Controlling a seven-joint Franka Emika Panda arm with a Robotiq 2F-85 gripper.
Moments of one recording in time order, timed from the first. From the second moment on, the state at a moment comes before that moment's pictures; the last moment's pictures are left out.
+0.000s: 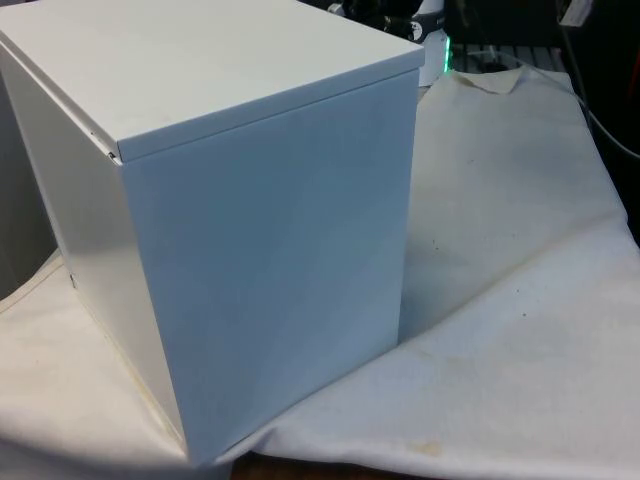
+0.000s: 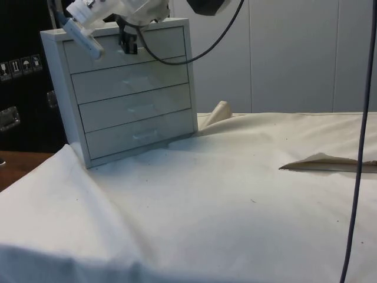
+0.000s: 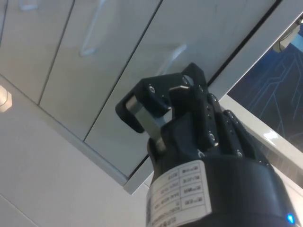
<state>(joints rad) 0.86 0.18 -0.82 -2.12 -1.49 2.47 0.69</state>
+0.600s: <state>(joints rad) 0.88 0.04 -0.73 -2.21 -1.51 2.32 0.70</state>
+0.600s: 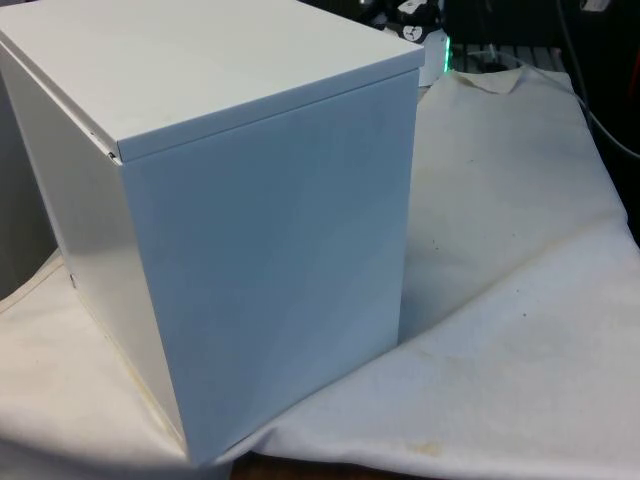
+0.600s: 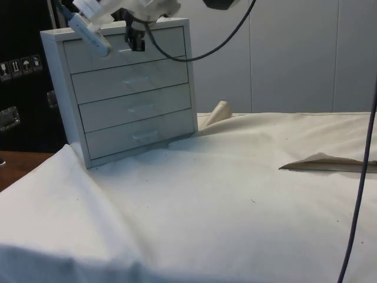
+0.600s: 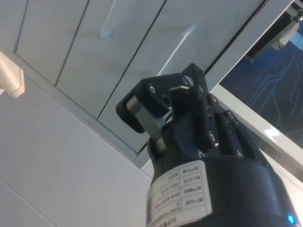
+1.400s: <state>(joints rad) 0.89 -0.10 -0.62 -2.33 -1.53 2.19 0.71</state>
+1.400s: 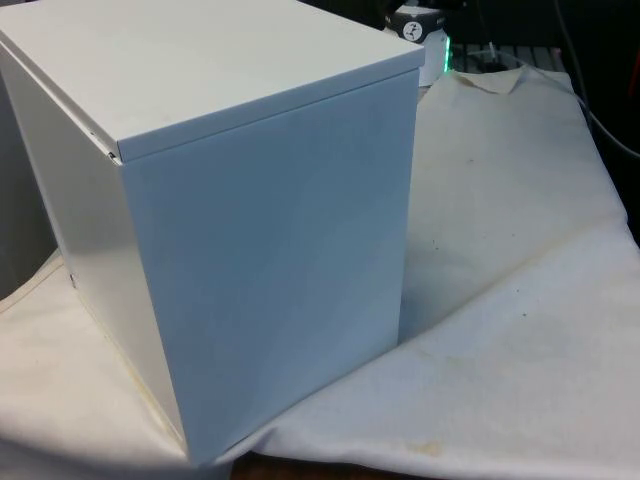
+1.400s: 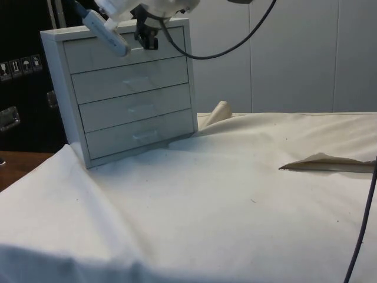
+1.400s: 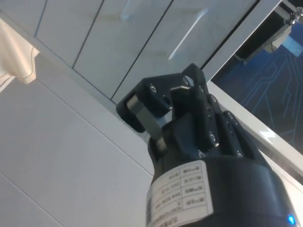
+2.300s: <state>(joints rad) 0.89 -0.18 -0.54 -2.41 -1.53 2.11 0.85</state>
